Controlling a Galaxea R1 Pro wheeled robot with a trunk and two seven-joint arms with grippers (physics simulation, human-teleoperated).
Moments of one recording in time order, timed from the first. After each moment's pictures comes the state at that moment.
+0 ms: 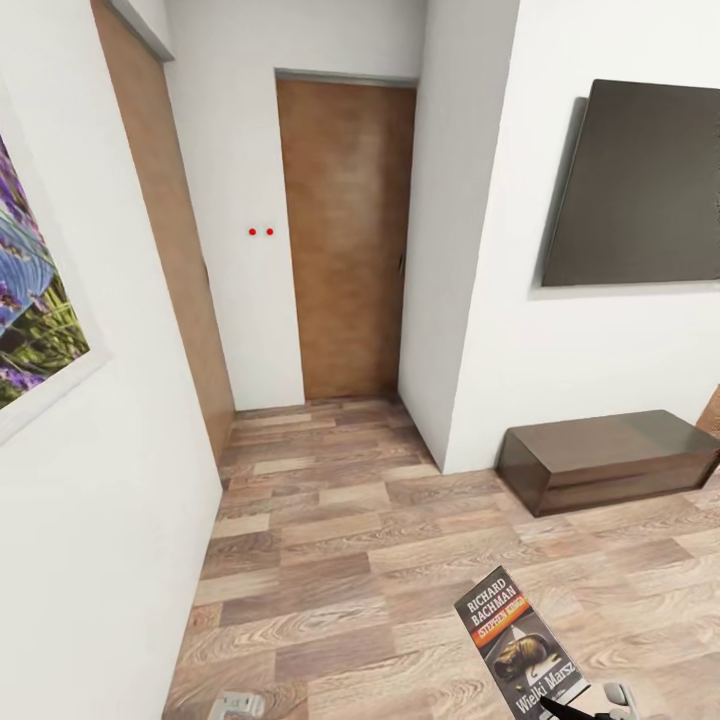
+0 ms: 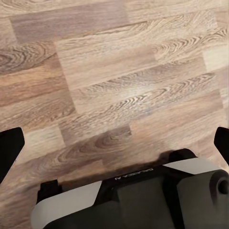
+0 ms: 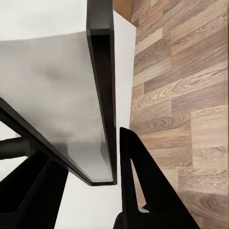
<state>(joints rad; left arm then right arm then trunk) -0.47 0.07 -0.40 -0.02 0.41 -0.02 -0.41 -0.33 -0.44 0.18 -0.21 -0.67 0.06 1.29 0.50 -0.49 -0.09</state>
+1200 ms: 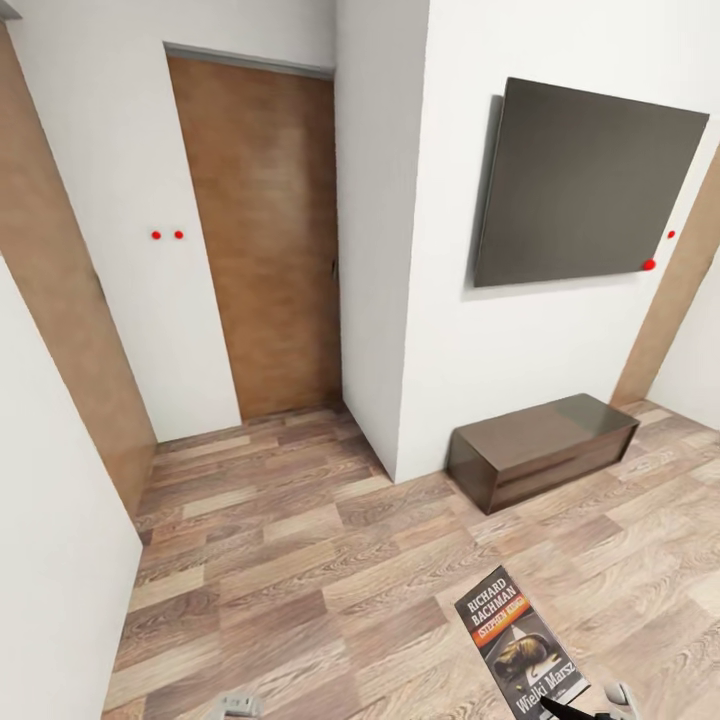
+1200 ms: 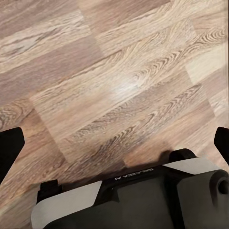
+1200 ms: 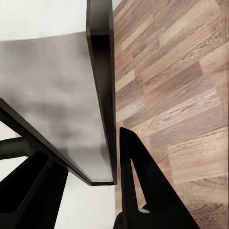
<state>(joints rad) -0.47 0.07 -0.40 -0.02 0.41 -0.02 -0.41 -0.33 -0.44 0.18 -0.21 -0.67 0.06 1.29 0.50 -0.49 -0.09</state>
